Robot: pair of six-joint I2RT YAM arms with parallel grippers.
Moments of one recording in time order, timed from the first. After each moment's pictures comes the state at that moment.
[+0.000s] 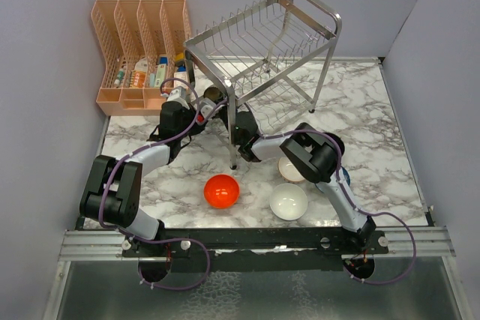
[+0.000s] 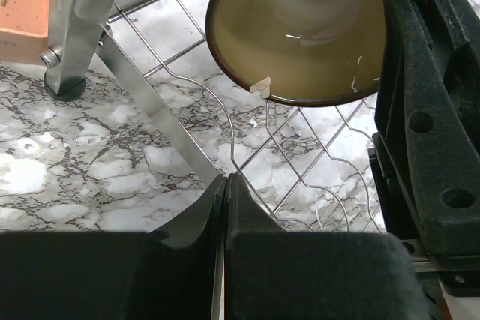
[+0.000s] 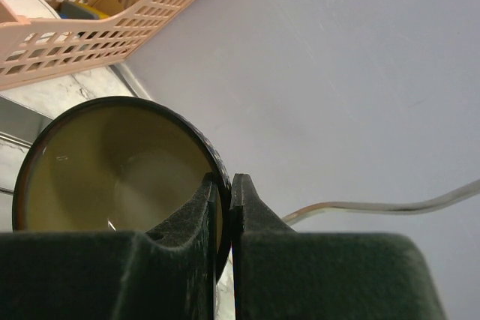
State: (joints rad) left arm -0.23 1.51 0.69 0.37 0.16 -0.58; right arm 0.86 2.35 1.42 1.20 0.37 -1.06
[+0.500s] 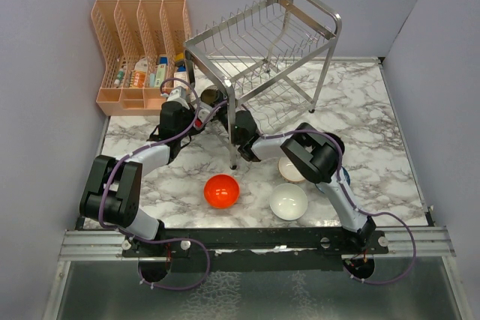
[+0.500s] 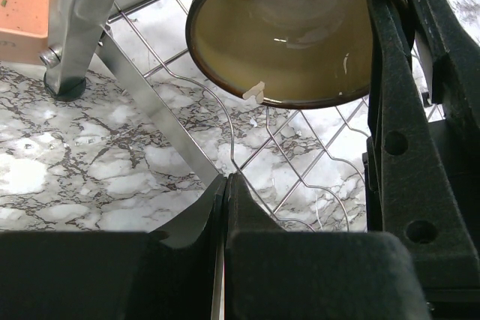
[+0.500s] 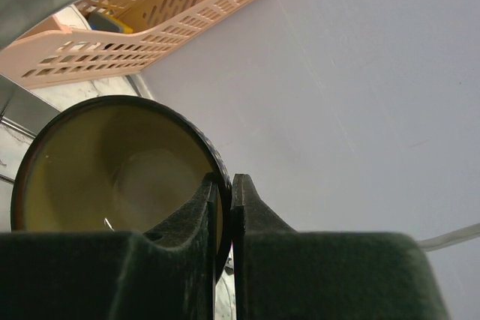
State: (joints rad) left arm -0.23 1.51 0.69 0.37 0.16 -0.58; right arm 0.86 2.34 1.42 1.15 0.27 -1.14
